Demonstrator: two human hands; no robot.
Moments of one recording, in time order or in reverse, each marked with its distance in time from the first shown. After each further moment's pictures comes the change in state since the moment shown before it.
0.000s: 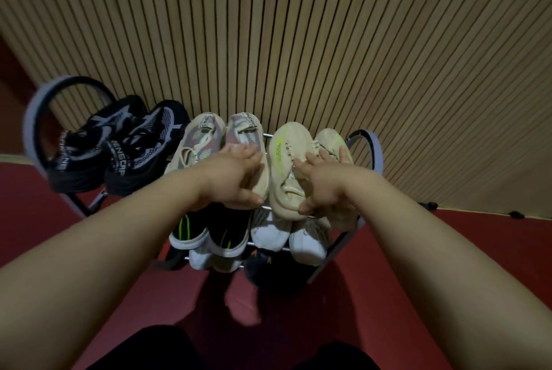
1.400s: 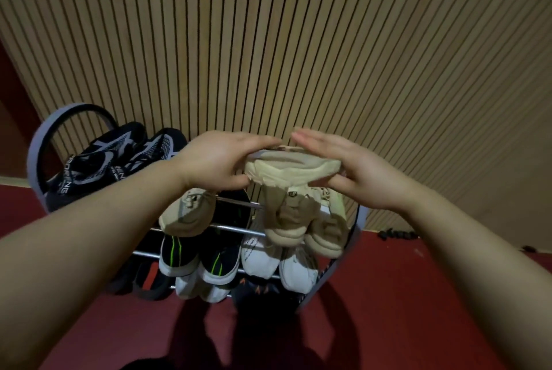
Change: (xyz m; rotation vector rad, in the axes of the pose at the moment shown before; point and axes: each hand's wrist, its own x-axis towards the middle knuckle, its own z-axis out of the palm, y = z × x) left_hand -0.018 -0.014 -0.060 0.033 0.565 0.329; right_hand -0.081 0.027 -0.049 0.471 0.629 -0.574
